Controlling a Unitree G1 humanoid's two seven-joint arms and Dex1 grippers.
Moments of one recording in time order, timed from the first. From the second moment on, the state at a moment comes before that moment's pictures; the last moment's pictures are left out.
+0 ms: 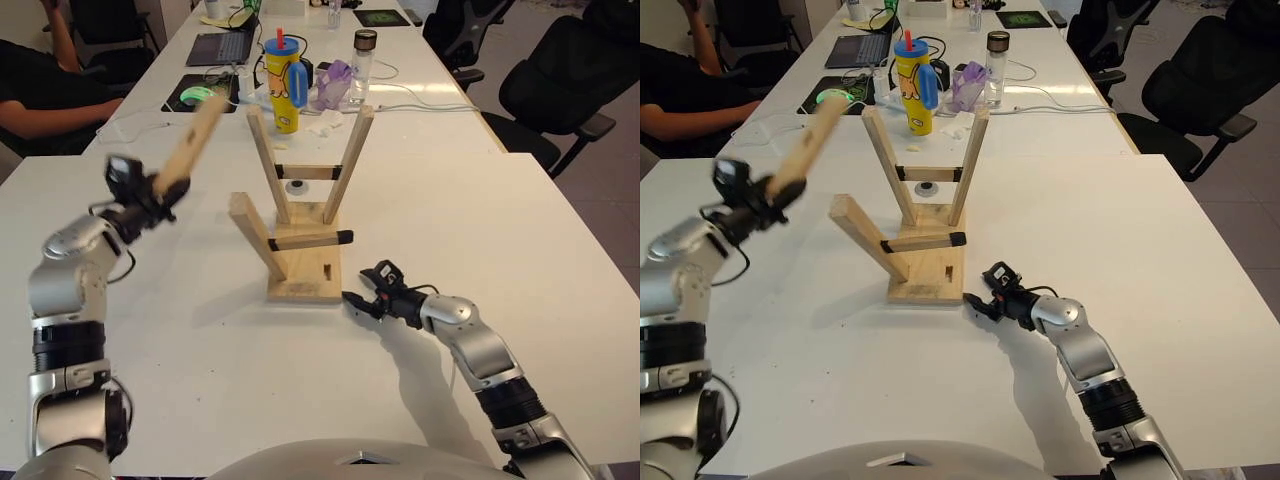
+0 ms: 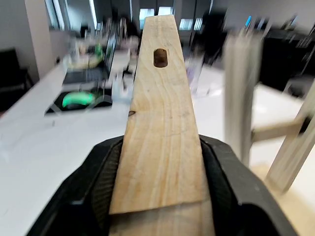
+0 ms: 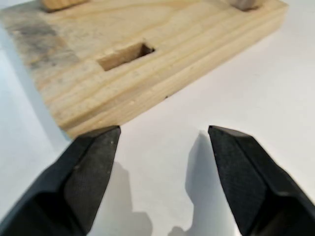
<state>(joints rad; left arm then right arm) -0.50 0.56 0.36 0.04 -0.54 0.49 -0.58 -0.12 -0.38 0.27 -0.05 0.10 0.41 0.63</state>
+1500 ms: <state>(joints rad) -0.29 0.53 0.03 -0.34 -1.34 1.09 -0.80 -0.17 -0.69 -0.38 -0.24 1.85 1.03 0.61</state>
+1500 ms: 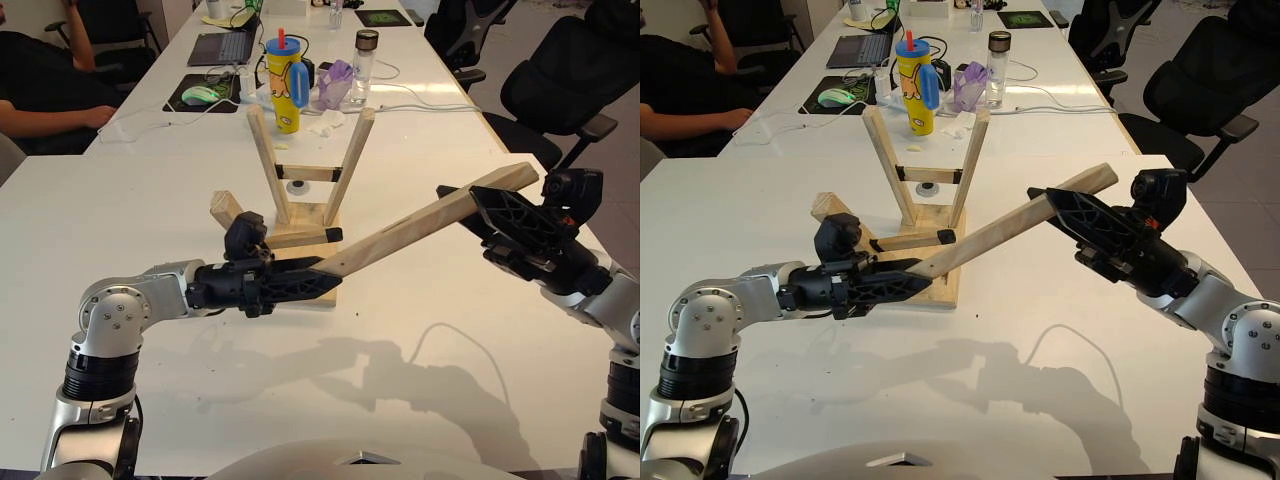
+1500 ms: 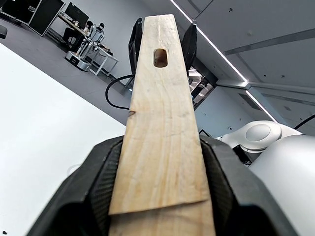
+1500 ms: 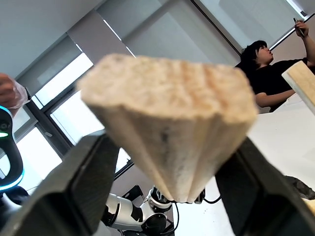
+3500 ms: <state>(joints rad) -0.15 0.54 -0.36 -0.16 -0.27 0.47 -0.82 -0.88 -0.67 0.28 0.30 0.40 0.44 1.47</state>
